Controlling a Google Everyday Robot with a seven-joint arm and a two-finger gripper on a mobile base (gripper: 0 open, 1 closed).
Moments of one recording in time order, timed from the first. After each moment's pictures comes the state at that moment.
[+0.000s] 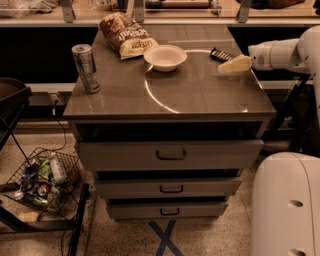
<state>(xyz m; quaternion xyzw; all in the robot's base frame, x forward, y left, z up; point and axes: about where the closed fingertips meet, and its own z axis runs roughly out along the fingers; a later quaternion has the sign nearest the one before) 0.836 -0.294 0.845 -0.31 0.78 0.16 0.51</state>
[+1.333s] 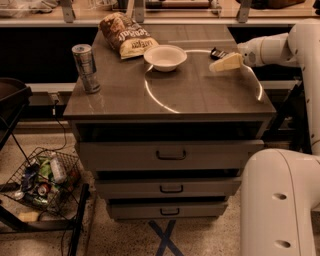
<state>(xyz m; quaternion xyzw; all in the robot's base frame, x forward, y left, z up) 0.837 -0.257 0.851 -0.34 0.78 0.18 0.49</state>
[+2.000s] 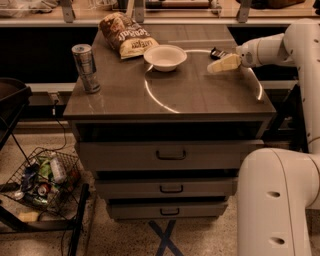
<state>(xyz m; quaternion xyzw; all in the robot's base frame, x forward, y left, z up) 0.840 -0.254 0.841 -0.33 0.79 0.18 0.48</state>
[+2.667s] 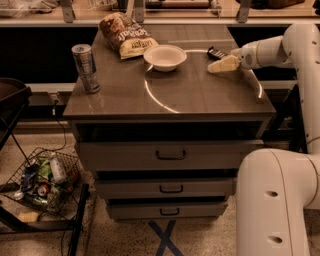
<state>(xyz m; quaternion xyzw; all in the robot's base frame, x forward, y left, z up) 0.842 -0.254 0.827 -0.32 0.80 0.19 0.46</state>
